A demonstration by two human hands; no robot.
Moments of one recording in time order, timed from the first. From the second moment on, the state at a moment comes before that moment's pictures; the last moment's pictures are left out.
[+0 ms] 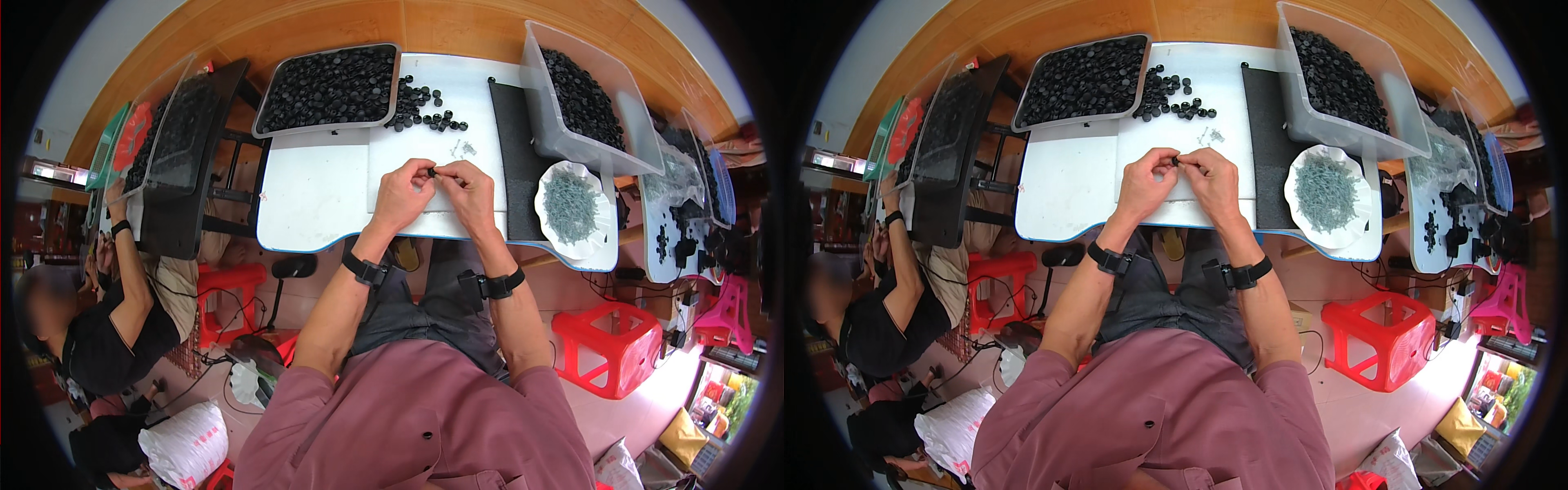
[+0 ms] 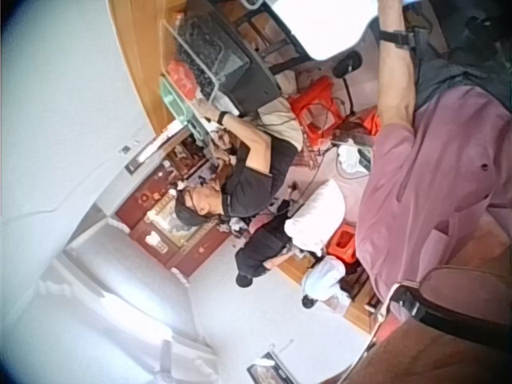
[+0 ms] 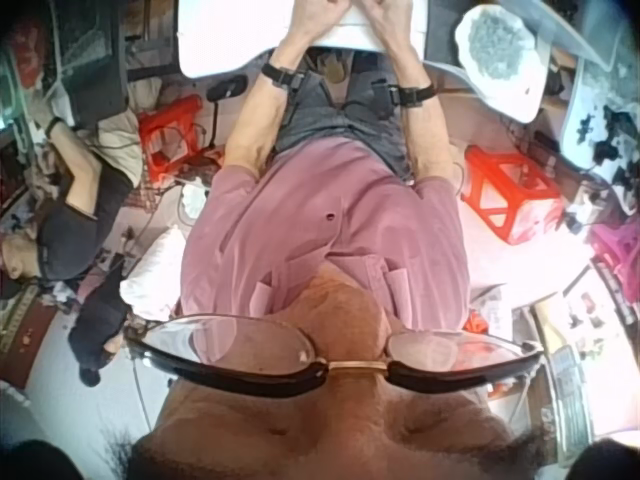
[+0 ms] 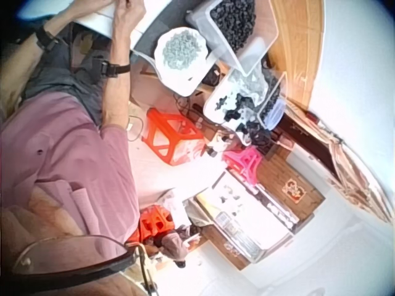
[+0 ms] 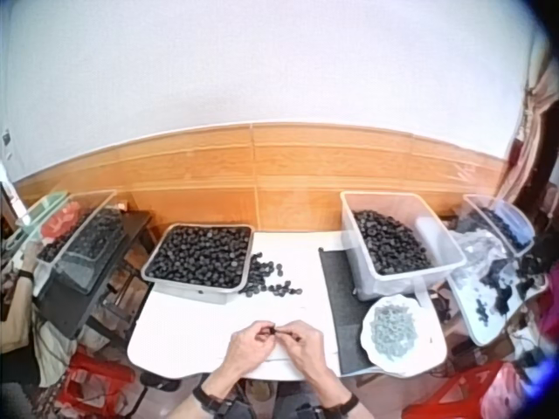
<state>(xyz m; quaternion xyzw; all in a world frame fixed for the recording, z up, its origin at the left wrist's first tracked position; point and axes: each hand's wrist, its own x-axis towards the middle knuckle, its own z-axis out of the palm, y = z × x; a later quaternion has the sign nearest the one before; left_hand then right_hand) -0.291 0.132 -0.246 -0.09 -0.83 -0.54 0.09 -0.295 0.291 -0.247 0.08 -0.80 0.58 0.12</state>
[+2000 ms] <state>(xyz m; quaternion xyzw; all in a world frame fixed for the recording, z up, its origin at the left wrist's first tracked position) -0.294 0.131 -0.248 -0.02 -0.74 -0.67 0.01 -0.295 0.305 -0.254 0.04 -0.74 0.66 0.09</state>
